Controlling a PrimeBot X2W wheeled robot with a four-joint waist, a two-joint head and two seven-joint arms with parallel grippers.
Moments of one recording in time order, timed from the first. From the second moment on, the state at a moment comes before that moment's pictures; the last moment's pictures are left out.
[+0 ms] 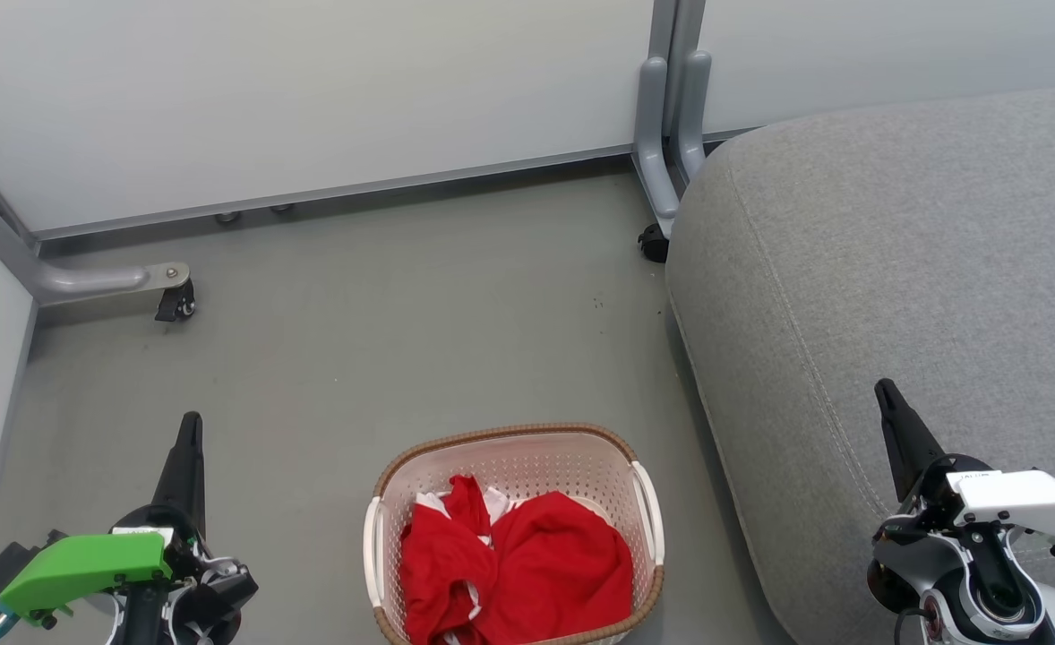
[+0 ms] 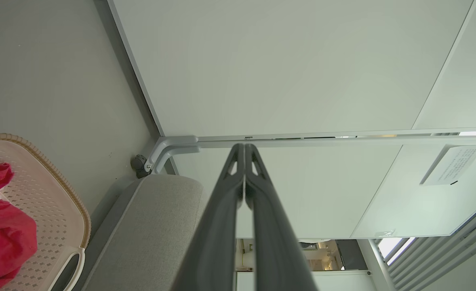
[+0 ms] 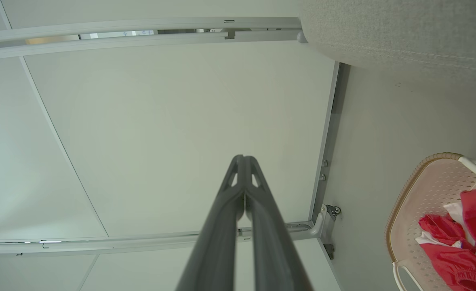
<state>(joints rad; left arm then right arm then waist) -0.10 0.05 0.11 0.25 -1.62 -0.13 0.11 -0.11 -0.05 -0.11 0.24 1.62 0.13 0.11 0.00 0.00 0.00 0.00</state>
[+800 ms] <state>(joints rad) -0.10 0.05 0.11 0.25 -1.62 -0.13 0.11 -0.11 -0.05 -0.11 0.24 1.62 0.13 0.11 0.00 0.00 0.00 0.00</state>
